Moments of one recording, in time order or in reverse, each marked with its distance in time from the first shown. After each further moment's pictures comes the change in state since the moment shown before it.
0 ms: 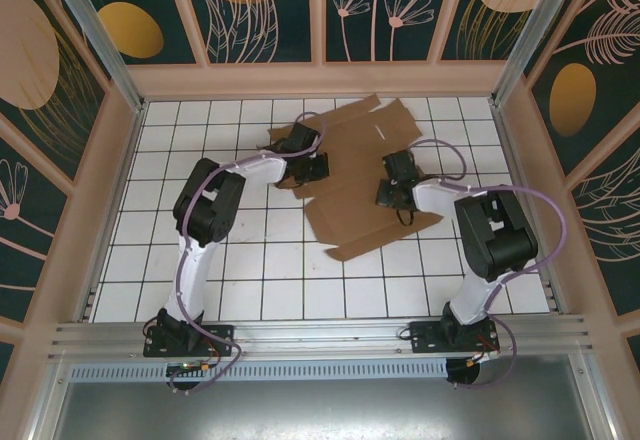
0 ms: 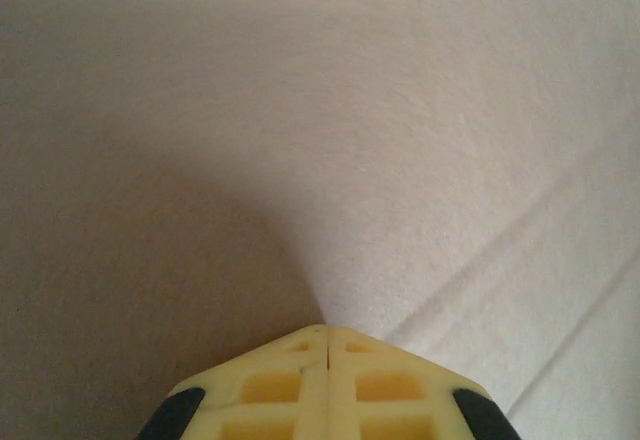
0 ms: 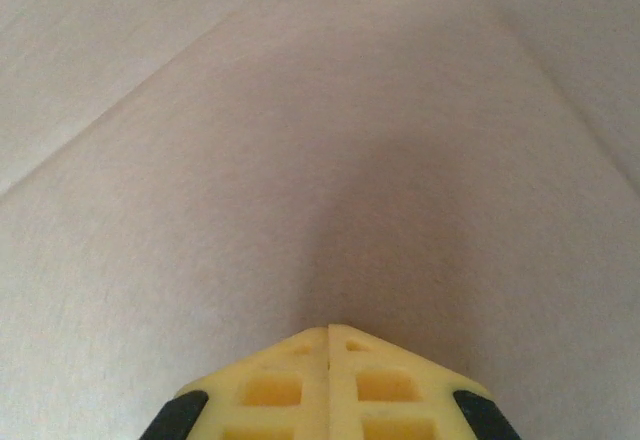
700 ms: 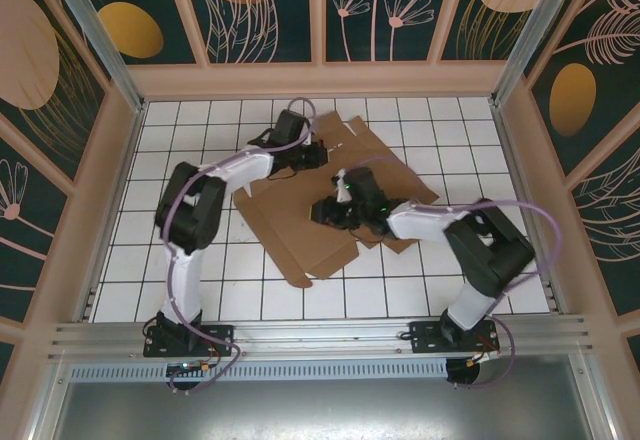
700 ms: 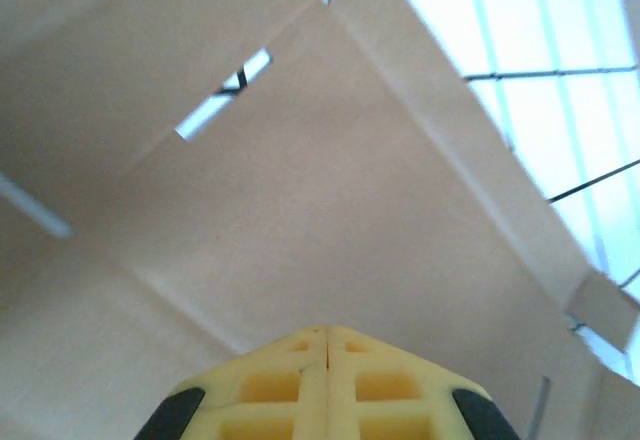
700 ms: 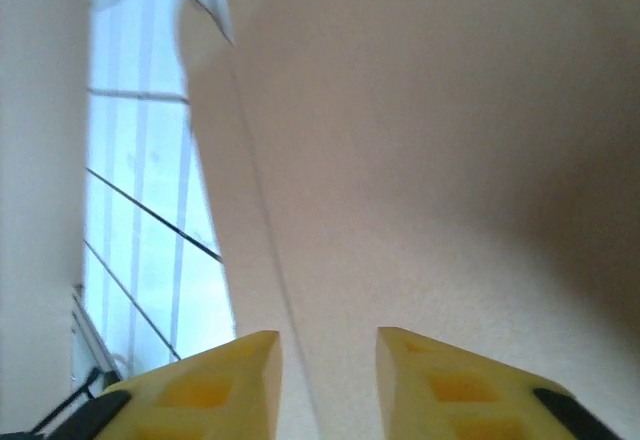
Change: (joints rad) left arm 0.034 -0.214 -0.101 0.068 0.111 0.042; right arm 0.254 -0.114 -0.094 0.374 -0.505 0.261
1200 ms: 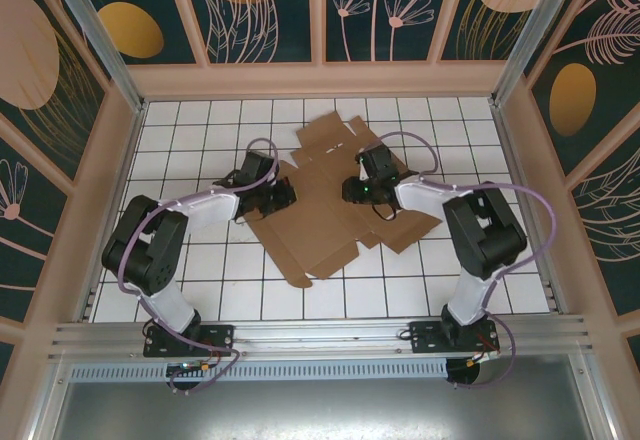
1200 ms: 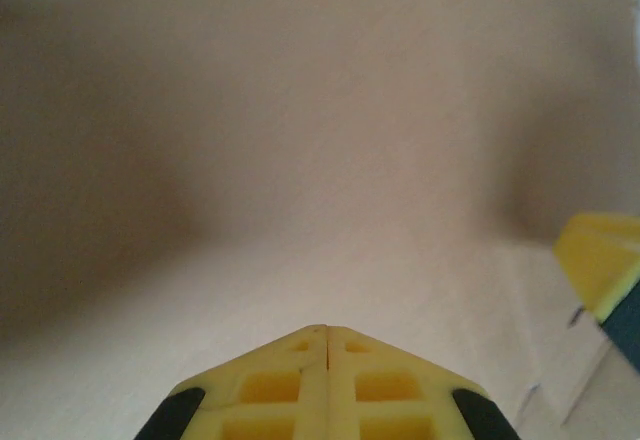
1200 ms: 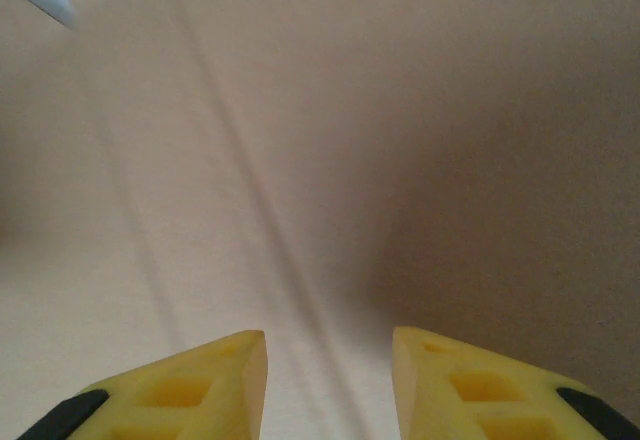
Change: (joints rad) left arm 0.023 -0.331 -0.563 0.055 -0.036 -0.238; right arm -0.153 0.188 0.213 -0.327 0.302 -0.376
